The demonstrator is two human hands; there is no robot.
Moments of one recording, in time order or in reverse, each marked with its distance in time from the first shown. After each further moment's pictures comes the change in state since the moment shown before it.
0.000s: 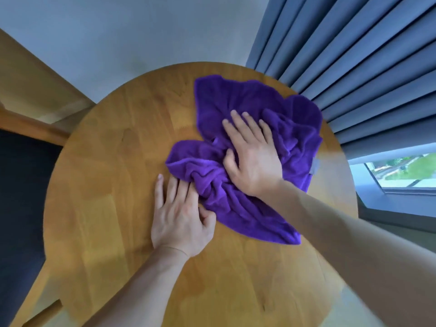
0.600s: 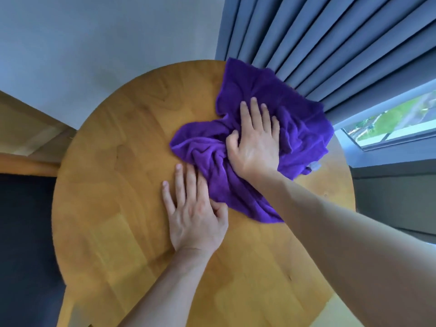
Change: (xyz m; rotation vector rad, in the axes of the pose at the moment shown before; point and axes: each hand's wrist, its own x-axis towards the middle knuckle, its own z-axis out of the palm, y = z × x) left_hand -0.004 -0.001 -0.001 0.018 -0.029 0.019; right_hand -0.002 -0.025 0.006 -0.077 0.131 0.573
